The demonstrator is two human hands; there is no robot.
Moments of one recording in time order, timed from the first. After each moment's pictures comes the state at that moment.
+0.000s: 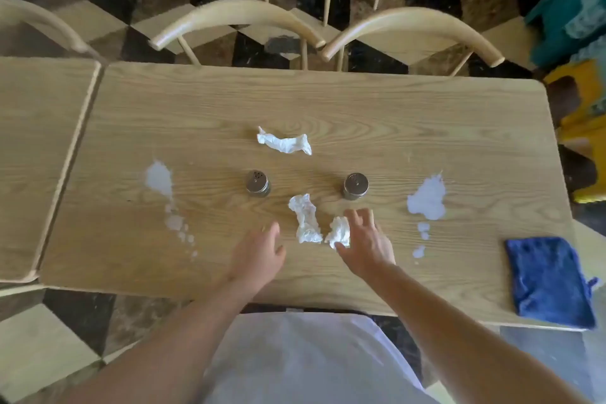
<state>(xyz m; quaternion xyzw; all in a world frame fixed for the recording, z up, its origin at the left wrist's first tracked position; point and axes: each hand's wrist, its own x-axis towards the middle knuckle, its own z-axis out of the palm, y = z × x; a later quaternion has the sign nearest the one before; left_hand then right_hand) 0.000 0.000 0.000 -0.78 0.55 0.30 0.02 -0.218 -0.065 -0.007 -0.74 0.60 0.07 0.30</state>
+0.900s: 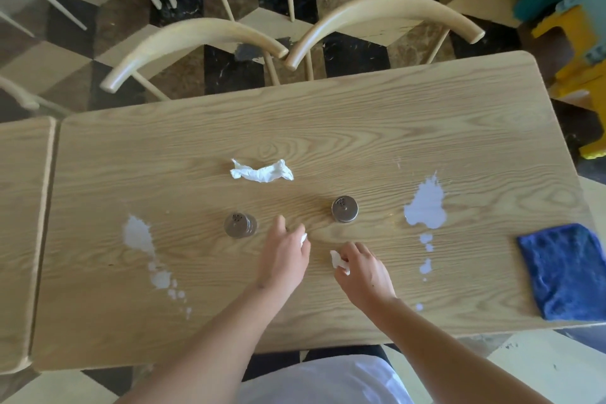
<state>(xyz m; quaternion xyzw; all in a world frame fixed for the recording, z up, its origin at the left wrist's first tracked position) -0.046 -0.089 -0.006 -0.74 0.64 0.23 0.00 -0.220 -0.068 -0.043 -0.66 0.65 0.01 0.38</state>
